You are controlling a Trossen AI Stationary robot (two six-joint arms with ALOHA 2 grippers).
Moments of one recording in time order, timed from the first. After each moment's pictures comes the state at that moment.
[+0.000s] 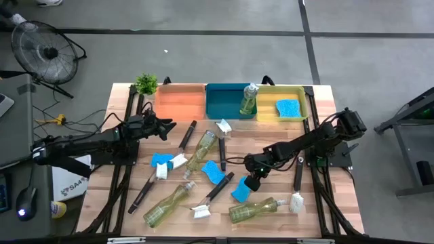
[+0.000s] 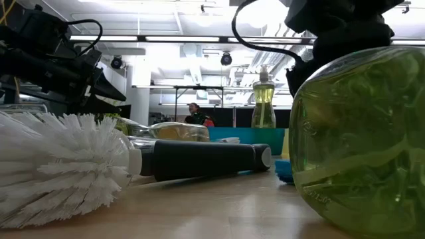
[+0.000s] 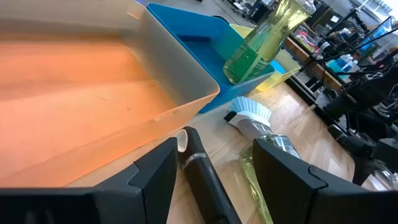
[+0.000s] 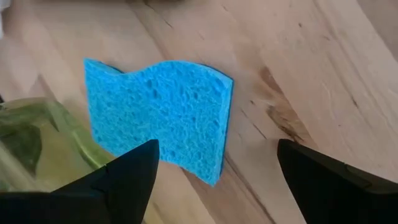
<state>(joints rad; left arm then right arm) 0.35 0.44 0.04 0.15 -0.17 -0.63 0.26 1.63 0.80 -0.29 -0.25 0.98</state>
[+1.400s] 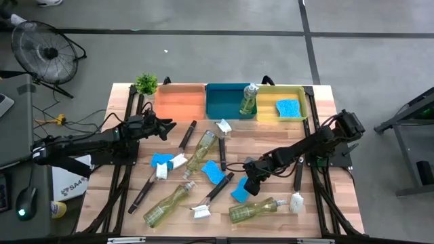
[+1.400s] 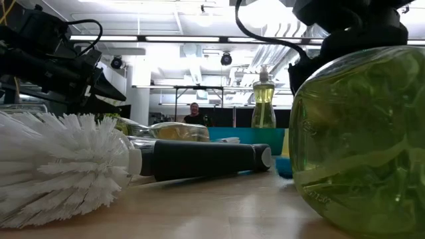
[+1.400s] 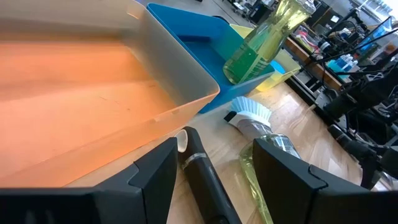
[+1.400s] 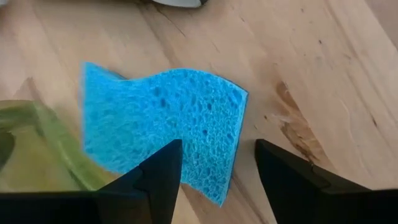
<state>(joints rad) 0.35 0.44 0.04 0.15 -0.17 -0.63 0.33 1.67 0.81 -0.23 -0.12 0.97</state>
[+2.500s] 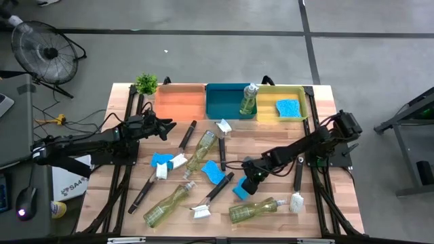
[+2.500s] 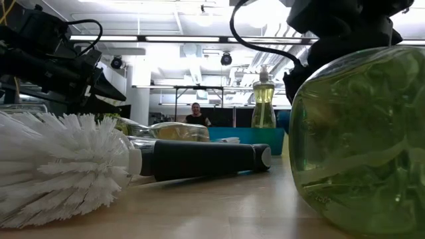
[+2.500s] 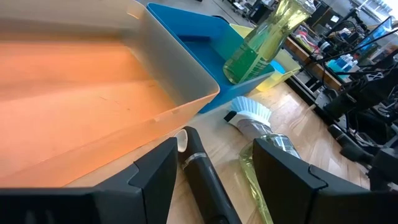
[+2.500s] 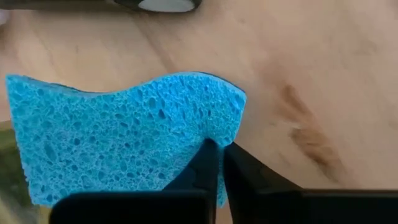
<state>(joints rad) 0.35 0.44 0.04 0.15 -0.17 -0.63 0.31 1.71 0.81 -0.22 -0.15 1.02</state>
